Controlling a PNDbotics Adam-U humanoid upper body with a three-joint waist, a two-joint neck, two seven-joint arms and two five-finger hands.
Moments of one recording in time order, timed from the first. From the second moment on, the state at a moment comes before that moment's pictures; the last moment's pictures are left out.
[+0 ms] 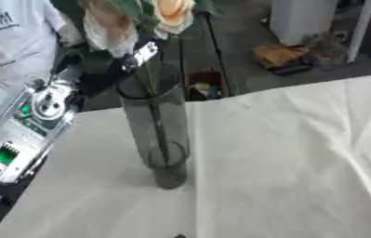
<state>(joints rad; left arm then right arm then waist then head) -1.07 0.60 -0.29 -1.61 -0.13 0.24 -0.20 -0.31 -0.29 -0.18 -1.98 -0.38 -0.33 0.04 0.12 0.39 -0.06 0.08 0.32</state>
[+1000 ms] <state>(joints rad) -1.05 0.63 -0.28 -1.61 -0.20 0.25 -0.34 -0.31 -0.29 -0.18 -1.98 -0.38 -0.33 0.04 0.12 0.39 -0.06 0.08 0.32</state>
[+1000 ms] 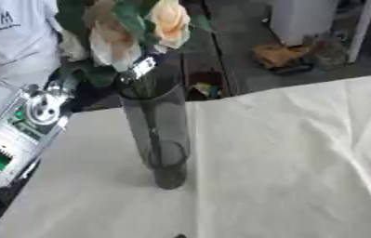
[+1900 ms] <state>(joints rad) -1.04 0.64 -0.25 -1.59 -0.26 0.25 -0.53 -0.31 -0.29 -0.18 -1.98 -0.39 -0.32 0.03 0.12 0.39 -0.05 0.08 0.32</state>
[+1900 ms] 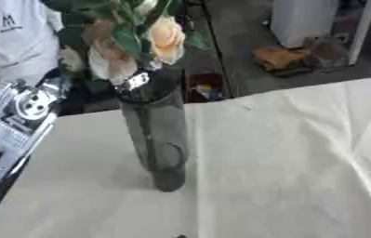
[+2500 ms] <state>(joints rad) -1.06 0.64 -0.23 -1.57 -0.28 0.25 -0.67 -0.30 -0.29 -0.18 -1.98 -0.39 -0.31 0.03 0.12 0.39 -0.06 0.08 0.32</state>
